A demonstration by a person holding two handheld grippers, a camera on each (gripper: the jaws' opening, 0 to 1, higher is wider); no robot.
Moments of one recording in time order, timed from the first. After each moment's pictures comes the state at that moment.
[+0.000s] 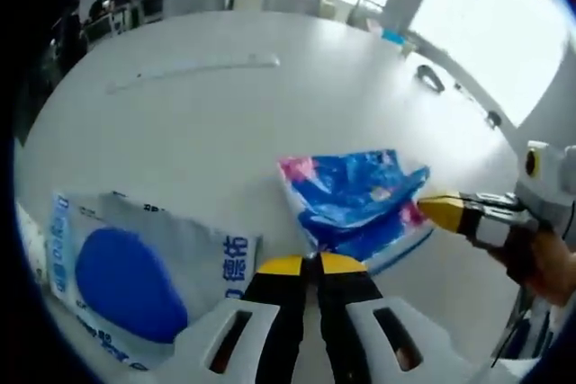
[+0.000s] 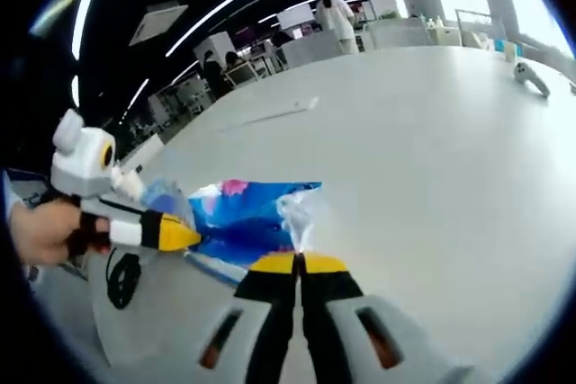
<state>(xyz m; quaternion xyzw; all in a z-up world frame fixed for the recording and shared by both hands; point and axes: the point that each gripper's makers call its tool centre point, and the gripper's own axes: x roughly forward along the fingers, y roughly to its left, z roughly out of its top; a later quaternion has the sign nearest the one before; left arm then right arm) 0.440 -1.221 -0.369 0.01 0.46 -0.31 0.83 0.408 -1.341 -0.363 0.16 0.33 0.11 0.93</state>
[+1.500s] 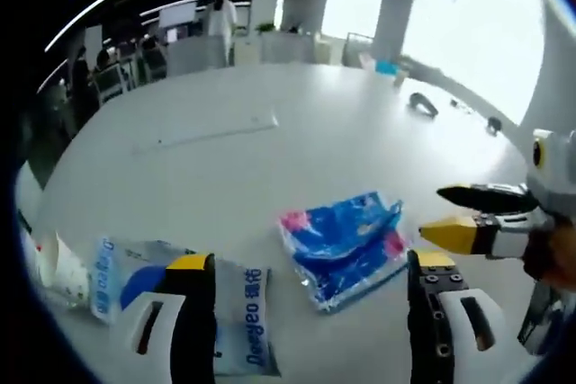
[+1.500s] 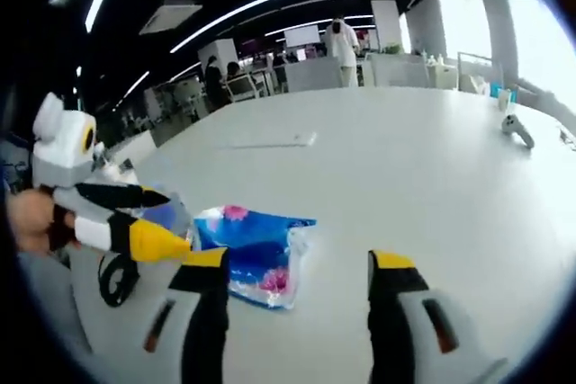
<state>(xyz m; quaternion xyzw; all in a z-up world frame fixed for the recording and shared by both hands) 0.441 -1.216 -0.308 0.04 0.36 -0.31 0.88 0.398 -1.350 -0.307 0.08 0.28 0.08 0.95</state>
